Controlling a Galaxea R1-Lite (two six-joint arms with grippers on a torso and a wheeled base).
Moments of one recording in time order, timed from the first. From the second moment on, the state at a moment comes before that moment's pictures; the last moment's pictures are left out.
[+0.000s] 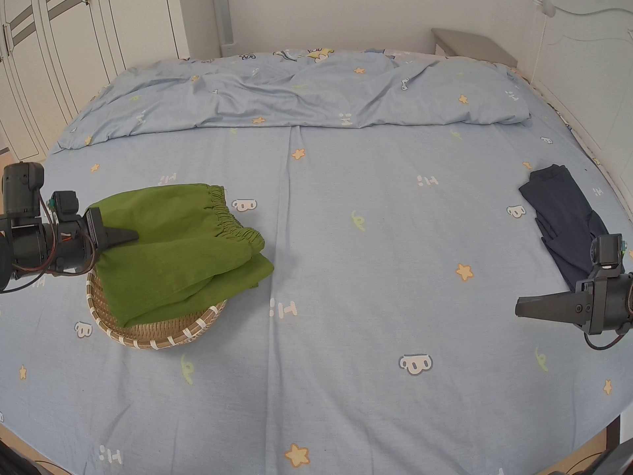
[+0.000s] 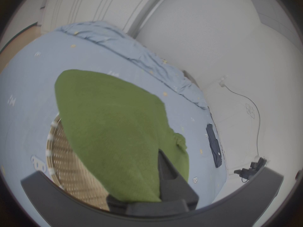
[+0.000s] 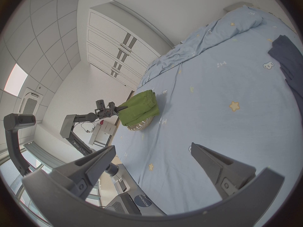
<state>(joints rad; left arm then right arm) 0.14 1.58 -0.92 -0.18 -0.57 -0.37 0.15 1.25 -0.64 -0.08 0.82 0.25</state>
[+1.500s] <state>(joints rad) 0.16 2.05 -1.43 0.65 -0.40 -0.37 0.19 1.28 -0.62 -0.09 0.81 0.24</state>
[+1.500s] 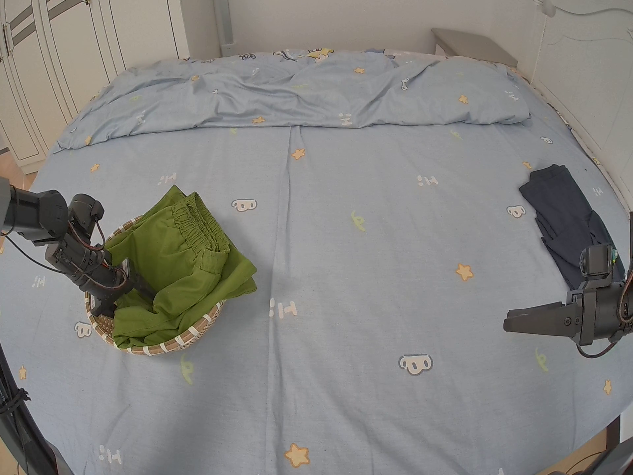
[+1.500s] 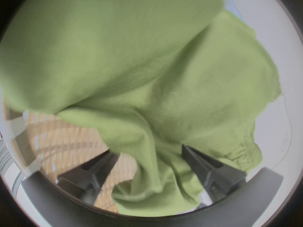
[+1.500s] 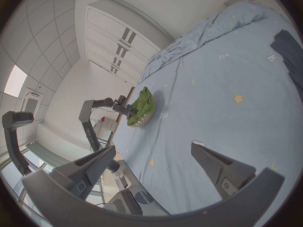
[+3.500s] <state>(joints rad) 0.00 0.05 -0.11 0.05 -0.02 -0.07 0.04 0.12 -0.04 -0.07 0.70 0.31</state>
